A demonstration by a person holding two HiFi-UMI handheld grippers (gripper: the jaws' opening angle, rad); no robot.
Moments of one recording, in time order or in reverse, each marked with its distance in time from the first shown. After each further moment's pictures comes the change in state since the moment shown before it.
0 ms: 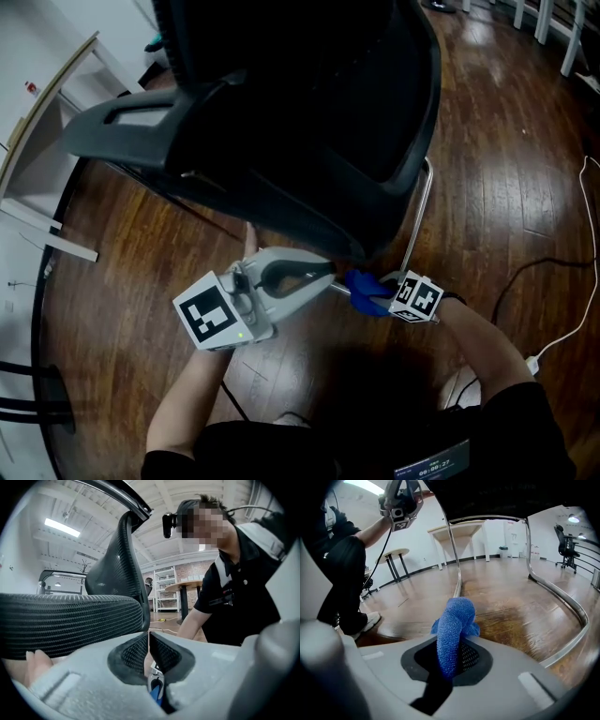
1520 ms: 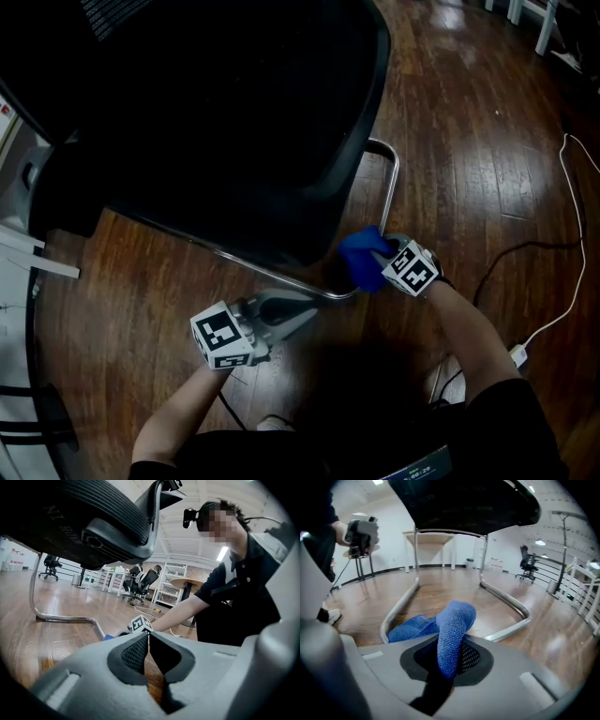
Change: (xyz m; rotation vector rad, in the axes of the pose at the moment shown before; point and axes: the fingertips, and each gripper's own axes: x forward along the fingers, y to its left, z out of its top) left arm 0.032 -0.044 -0.115 -0.353 0.143 -0.076; right arm -0.071 -0.124 -0.027 0.113 -0.073 -0.452
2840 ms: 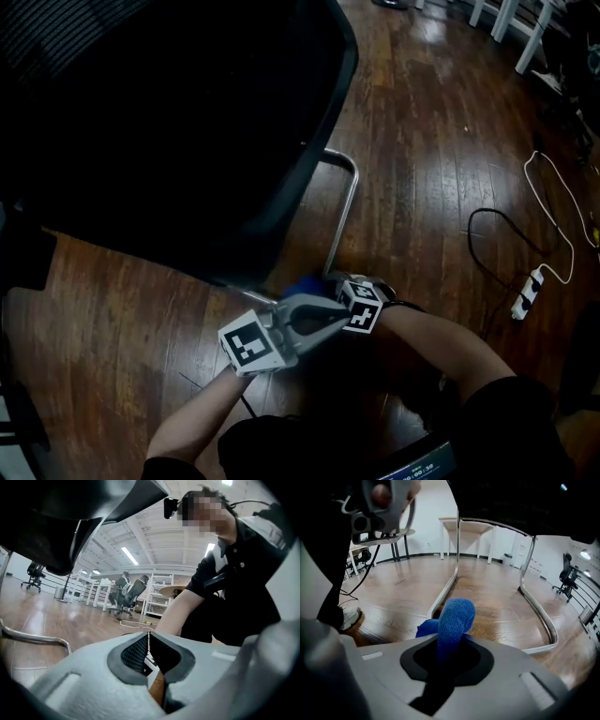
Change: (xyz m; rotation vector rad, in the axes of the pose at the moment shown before) left arm 0.124 -0.044 0.055 0.120 -0.175 -0.118; right arm -0.024 0.093 -0.001 -0.325 0.124 0.292
